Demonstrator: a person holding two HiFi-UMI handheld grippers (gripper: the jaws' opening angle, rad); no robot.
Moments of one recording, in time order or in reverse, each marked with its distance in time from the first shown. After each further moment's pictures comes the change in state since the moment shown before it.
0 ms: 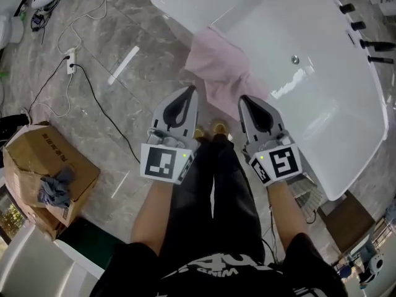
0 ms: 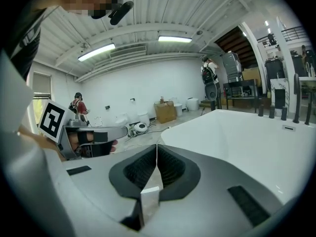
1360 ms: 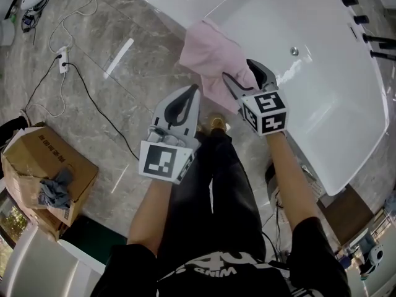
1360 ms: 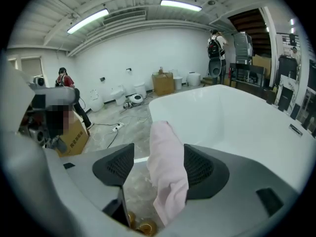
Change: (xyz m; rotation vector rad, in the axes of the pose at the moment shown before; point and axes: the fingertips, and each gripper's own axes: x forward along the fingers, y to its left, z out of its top) left arm 0.027 -0.002 -0.022 -0.060 0.063 -0.054; right arm 0.096 -0.072 -0.082 -0.054 0.355 -0.016
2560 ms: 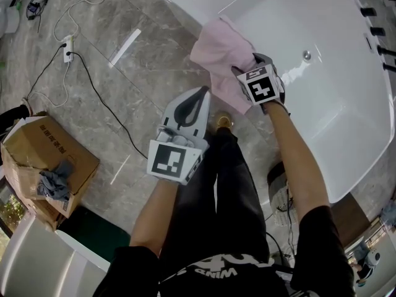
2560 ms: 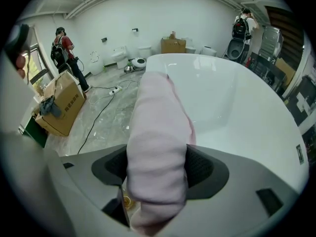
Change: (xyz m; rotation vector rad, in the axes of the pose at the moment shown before) left arm 0.000 0.025 -0.026 -0.057 0.034 0.032; right arm 0.103 -0.025 -0.076 -0.186 0.390 -0.010
